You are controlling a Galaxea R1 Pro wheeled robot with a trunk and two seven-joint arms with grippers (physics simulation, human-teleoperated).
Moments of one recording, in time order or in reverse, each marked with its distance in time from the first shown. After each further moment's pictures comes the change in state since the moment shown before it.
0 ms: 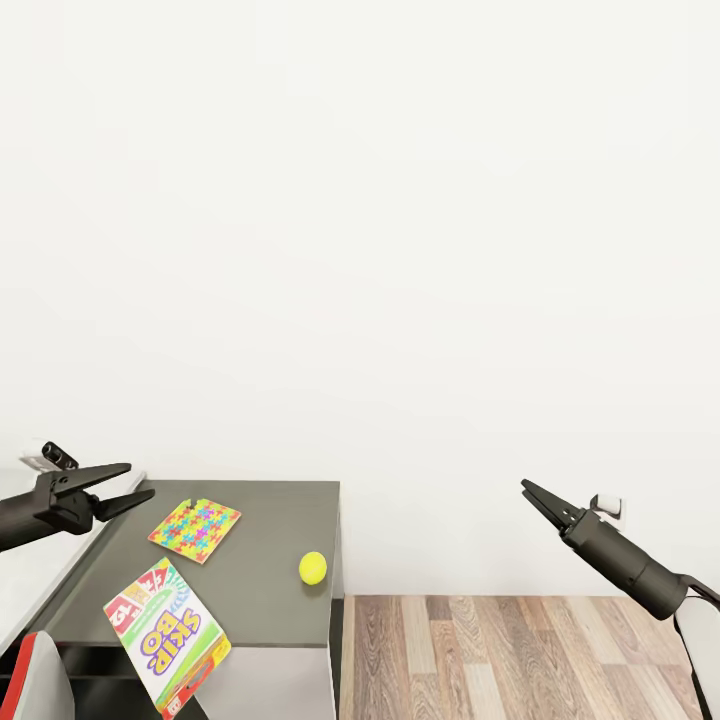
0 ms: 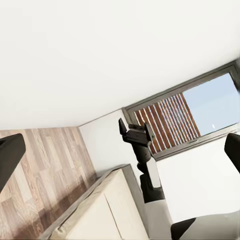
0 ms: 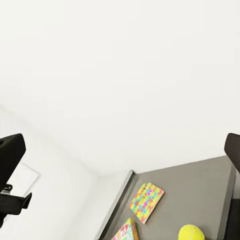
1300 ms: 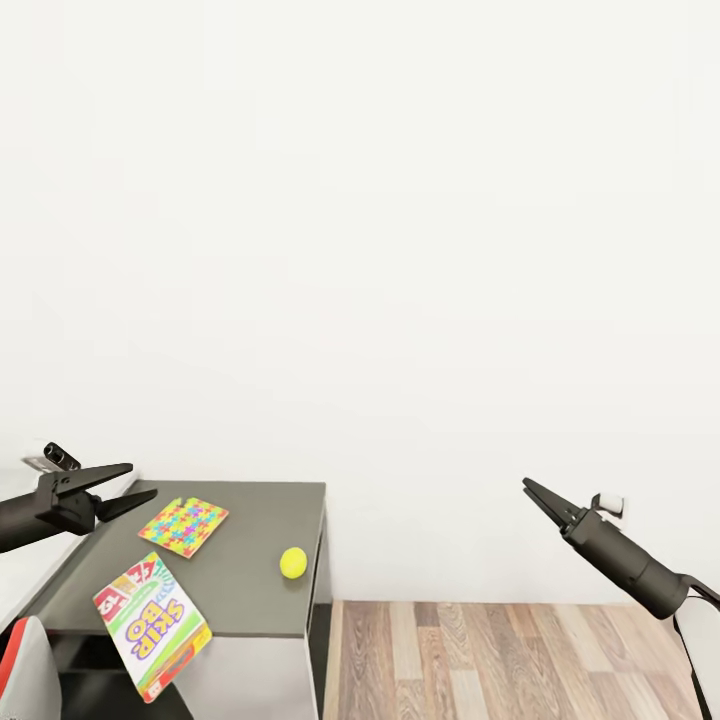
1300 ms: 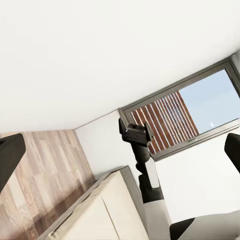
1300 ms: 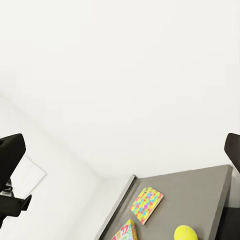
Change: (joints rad) left arm 0.000 -0.009 0.001 -0.001 -0.002 0.000 -0.001; right arm 0.000 0.000 0.001 0.001 0.000 -0.030 0.015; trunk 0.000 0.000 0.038
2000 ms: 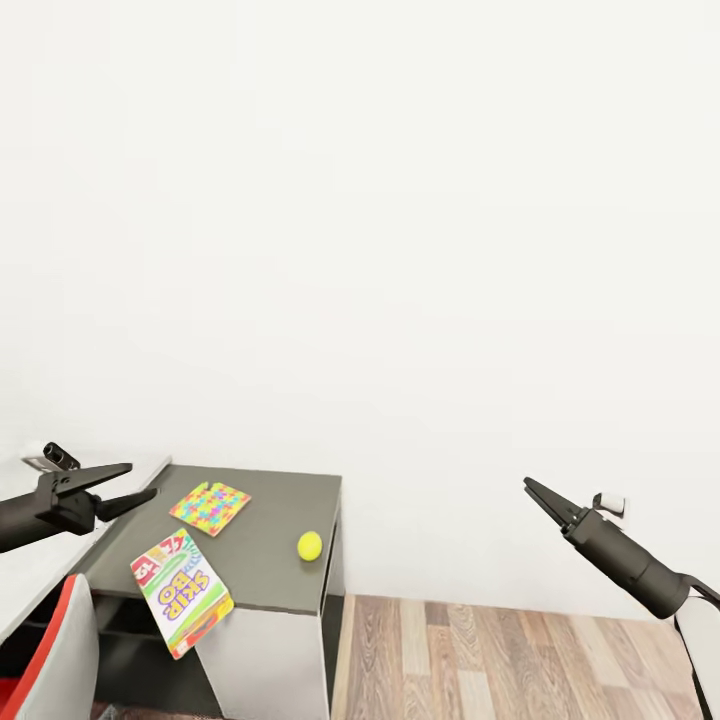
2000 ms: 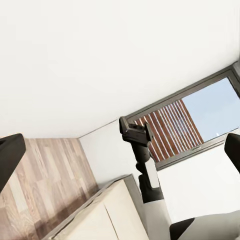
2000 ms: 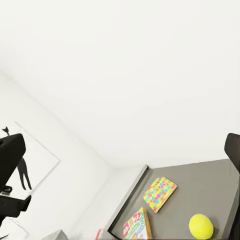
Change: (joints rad) left arm 0.000 0.000 0.001 0.000 0.000 0.000 0.000; right arm 0.000 -0.001 -0.001 0.001 0.000 -0.007 0.004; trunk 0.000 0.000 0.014
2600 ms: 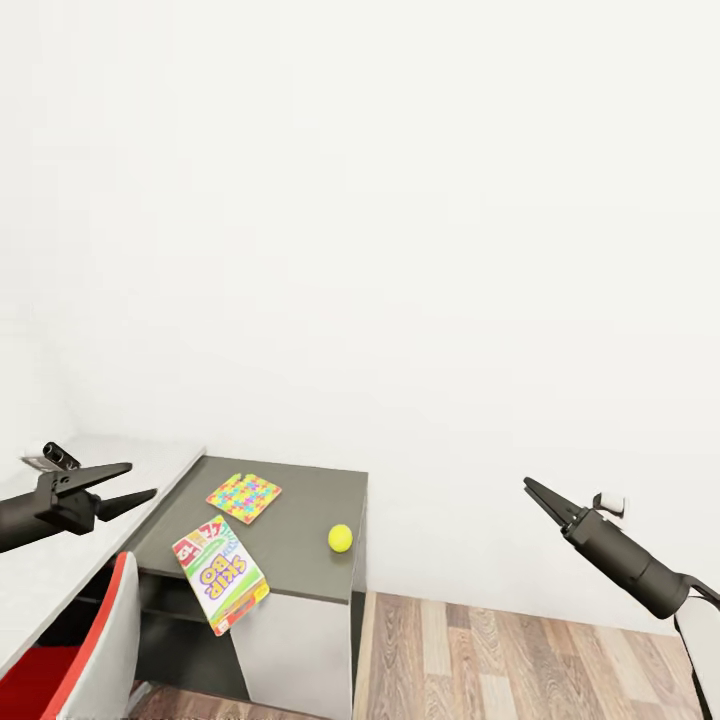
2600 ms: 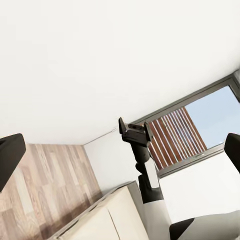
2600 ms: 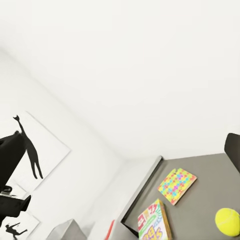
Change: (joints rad) left arm -0.001 0.000 0.001 0.000 0.000 0.000 -0.001; right arm 0.000 0.000 0.000 0.001 0.000 0.000 0.000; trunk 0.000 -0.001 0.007
